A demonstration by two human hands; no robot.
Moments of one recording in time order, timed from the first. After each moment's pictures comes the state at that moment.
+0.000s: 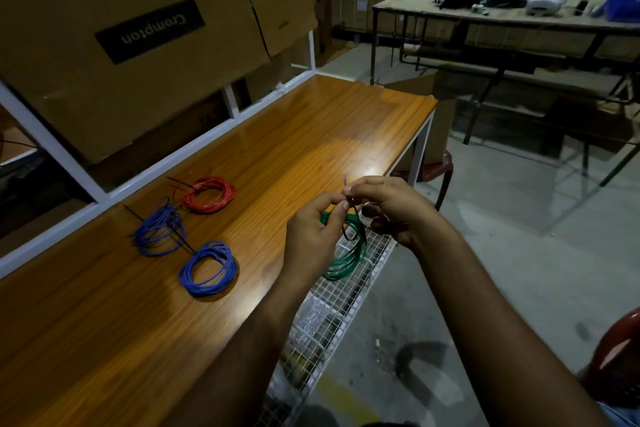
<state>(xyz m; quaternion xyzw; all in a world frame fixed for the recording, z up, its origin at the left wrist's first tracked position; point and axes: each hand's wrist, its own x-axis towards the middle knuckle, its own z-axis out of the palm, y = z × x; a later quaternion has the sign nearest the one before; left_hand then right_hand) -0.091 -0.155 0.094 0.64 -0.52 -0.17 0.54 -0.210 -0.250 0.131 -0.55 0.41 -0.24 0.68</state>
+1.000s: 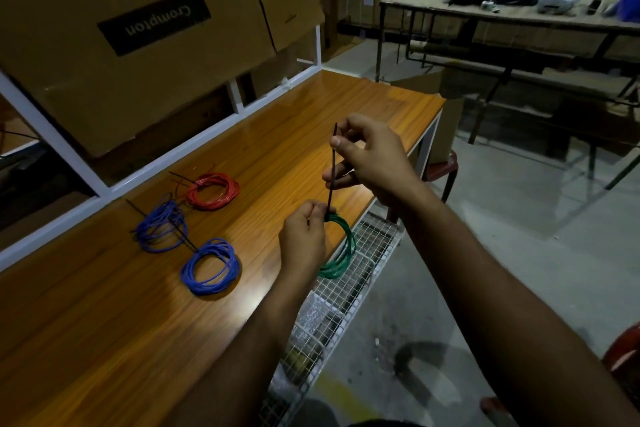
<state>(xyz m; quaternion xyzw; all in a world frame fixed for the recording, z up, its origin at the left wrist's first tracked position) -0.077 -0.164 0.073 0.71 -0.34 -0.25 0.57 -0.168 -0.255 0.178 -0.69 0.31 -0.36 0.55</state>
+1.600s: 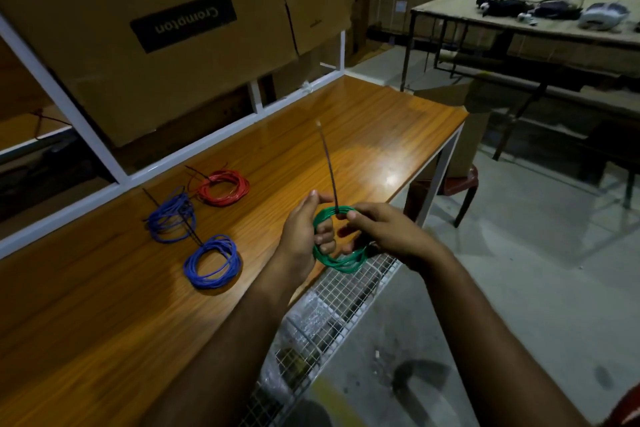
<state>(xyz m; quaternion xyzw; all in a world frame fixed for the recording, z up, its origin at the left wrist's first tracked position) -0.070 -0.179 0.089 0.49 -0.19 -0.51 0.68 -0.205 -0.273 0.095 -0.70 0.30 -0.09 0.64</state>
